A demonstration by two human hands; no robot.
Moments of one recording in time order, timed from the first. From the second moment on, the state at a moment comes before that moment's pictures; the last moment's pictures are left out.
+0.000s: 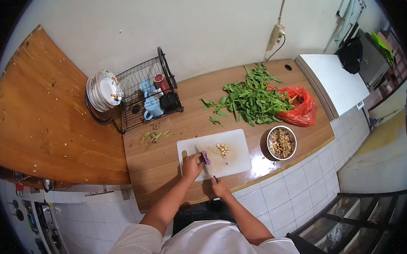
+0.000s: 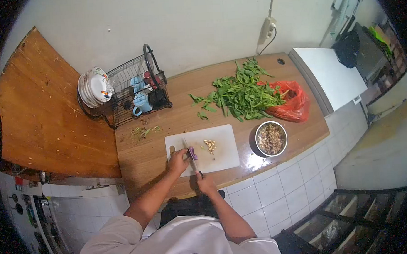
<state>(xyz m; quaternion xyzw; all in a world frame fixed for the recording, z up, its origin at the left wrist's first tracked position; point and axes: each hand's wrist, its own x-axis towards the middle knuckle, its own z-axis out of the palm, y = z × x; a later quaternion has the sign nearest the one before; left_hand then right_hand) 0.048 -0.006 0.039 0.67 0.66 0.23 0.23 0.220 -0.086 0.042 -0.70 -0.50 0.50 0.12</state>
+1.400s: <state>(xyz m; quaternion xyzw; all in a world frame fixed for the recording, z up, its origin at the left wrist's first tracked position) 0.057 -0.011 0.004 0.67 0.61 0.31 0.28 0.232 -0.101 0.003 -0.68 -0.46 0.56 0.13</state>
